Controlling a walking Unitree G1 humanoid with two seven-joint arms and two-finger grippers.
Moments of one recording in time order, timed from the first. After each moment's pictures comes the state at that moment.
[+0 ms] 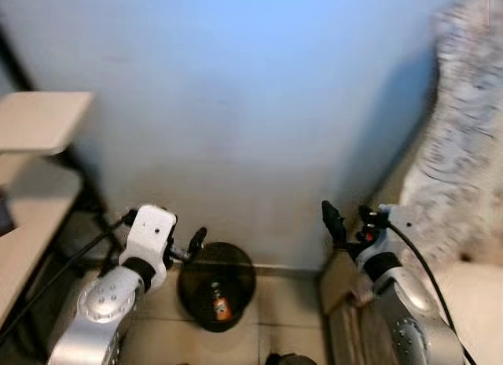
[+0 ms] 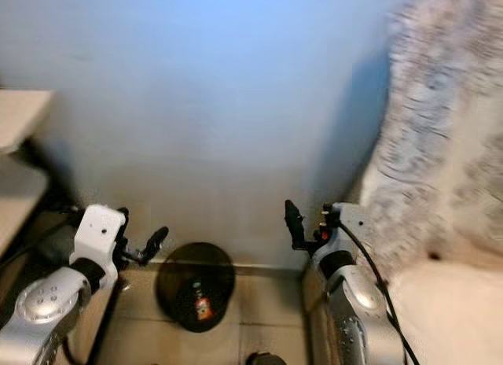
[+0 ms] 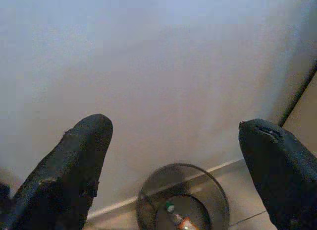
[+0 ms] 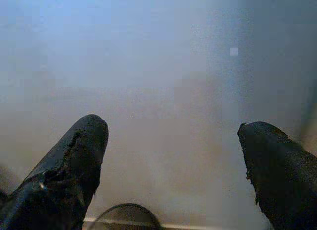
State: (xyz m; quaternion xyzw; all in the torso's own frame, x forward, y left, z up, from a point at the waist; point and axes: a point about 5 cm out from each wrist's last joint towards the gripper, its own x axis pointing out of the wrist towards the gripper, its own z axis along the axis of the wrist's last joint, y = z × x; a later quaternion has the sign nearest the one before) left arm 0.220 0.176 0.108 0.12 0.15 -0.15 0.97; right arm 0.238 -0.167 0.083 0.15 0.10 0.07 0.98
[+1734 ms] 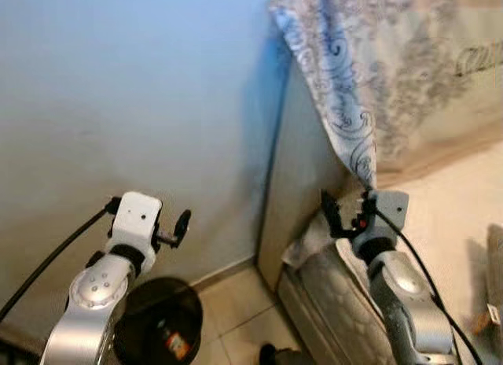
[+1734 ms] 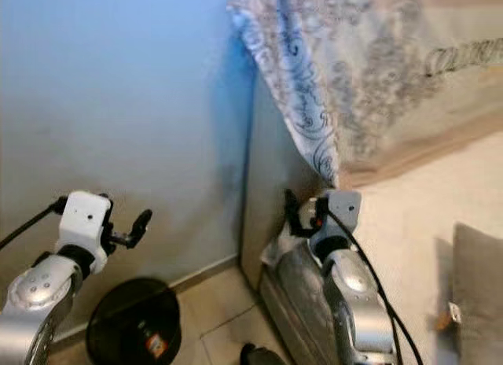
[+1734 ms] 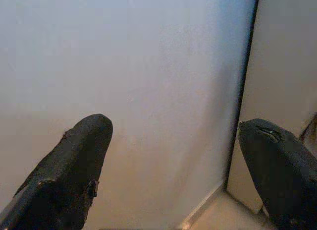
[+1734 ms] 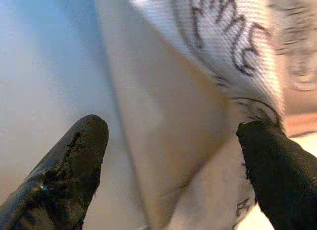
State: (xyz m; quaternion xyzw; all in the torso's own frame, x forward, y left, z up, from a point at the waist) left arm 0.232 0.189 0.119 0.13 0.12 -0.09 0.98; right arm 0.257 -0.163 0.089 0.07 0.08 0.04 0.99
